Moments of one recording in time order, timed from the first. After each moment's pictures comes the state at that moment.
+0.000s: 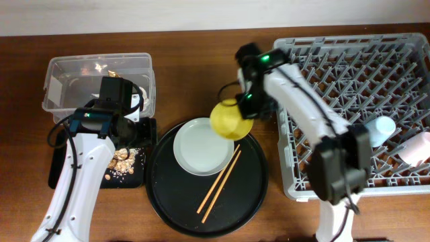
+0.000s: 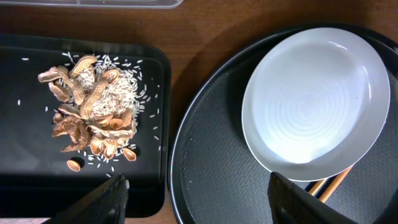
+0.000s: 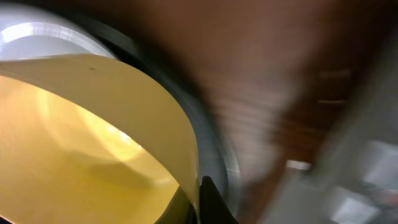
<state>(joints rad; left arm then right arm) -0.10 1.43 1.26 -1.11 0.04 -0.17 0.36 2.05 1.87 -1.32 -0.08 0.18</state>
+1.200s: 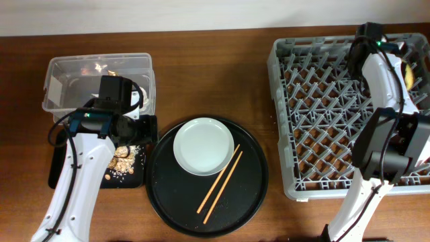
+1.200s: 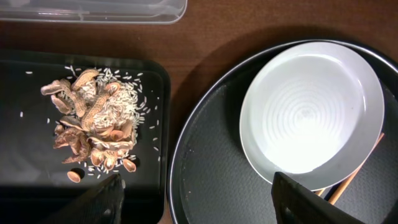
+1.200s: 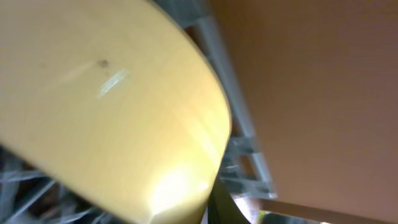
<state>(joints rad) -0.10 1.43 1.26 -1.07 0.04 -0.17 -0.23 2.22 1.91 -1.01 0.96 0.08</state>
